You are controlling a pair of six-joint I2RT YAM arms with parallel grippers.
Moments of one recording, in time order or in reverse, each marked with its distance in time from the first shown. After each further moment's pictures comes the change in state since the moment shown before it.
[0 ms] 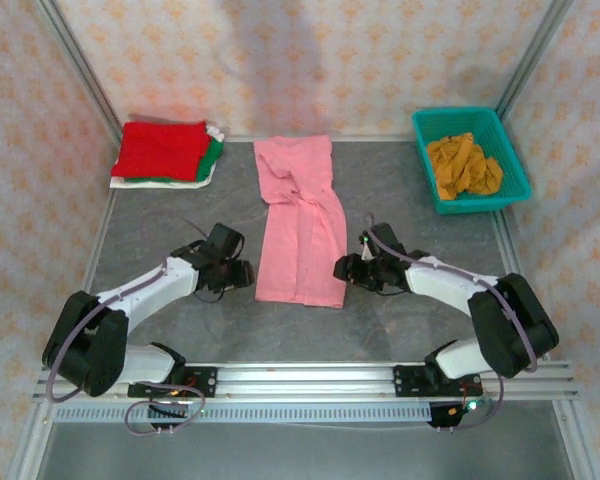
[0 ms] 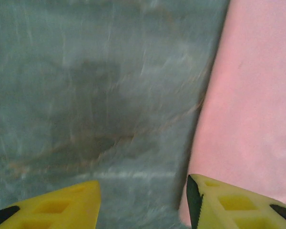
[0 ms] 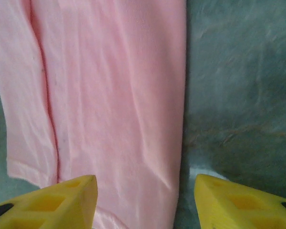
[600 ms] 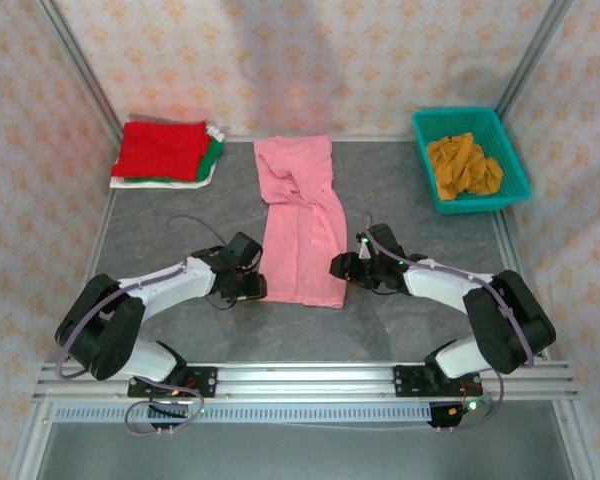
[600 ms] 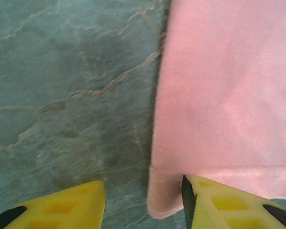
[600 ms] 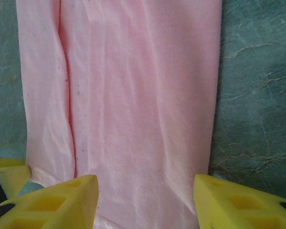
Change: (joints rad) left arm -0.125 0.126 0.031 0.034 0.039 -0.017; right arm 0.002 0.028 -0.016 0.126 -0.016 0.012
